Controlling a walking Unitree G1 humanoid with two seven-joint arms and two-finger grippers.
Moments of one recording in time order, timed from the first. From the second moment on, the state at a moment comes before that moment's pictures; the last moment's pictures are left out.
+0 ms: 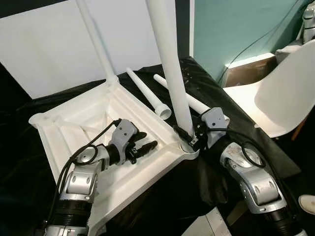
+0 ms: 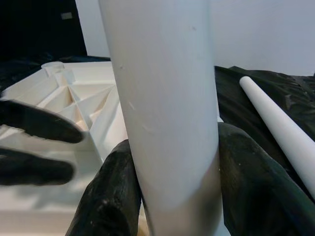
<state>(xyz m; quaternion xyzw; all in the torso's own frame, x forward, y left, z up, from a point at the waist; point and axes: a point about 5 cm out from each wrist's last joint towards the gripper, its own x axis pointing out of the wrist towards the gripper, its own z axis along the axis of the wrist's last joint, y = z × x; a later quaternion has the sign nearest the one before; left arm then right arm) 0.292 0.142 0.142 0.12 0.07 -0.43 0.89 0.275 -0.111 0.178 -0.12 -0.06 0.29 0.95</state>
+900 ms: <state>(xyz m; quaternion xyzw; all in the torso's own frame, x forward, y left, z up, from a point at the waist) 0.294 0.144 0.143 0.12 0.07 -0.43 0.89 0.286 -0.116 0.185 -0.10 -0.07 0.25 0.96</state>
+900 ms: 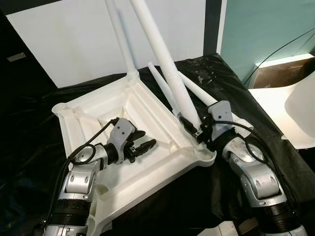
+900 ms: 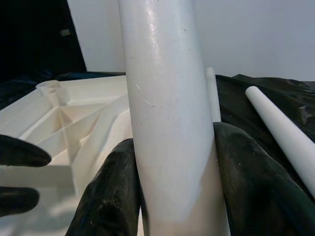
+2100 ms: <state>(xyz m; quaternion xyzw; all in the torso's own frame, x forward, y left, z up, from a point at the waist) 0.299 0.139 0.217 -0.19 -0.14 -0.47 0.85 0.269 -0.112 0.167 -0.27 -0.13 0.29 0.91</state>
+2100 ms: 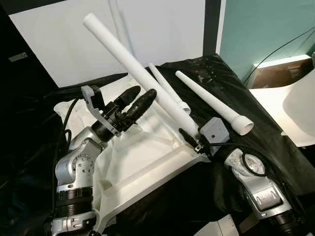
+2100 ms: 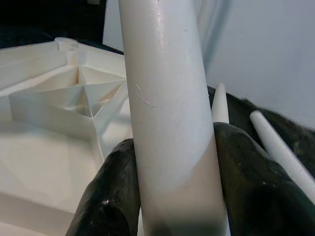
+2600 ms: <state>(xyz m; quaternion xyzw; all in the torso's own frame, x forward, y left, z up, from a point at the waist) 0.315 0.127 0.230 -0.27 -0.16 -0.43 0.85 0.267 -0.110 0.166 -0.33 -0.16 0.29 0.88</state>
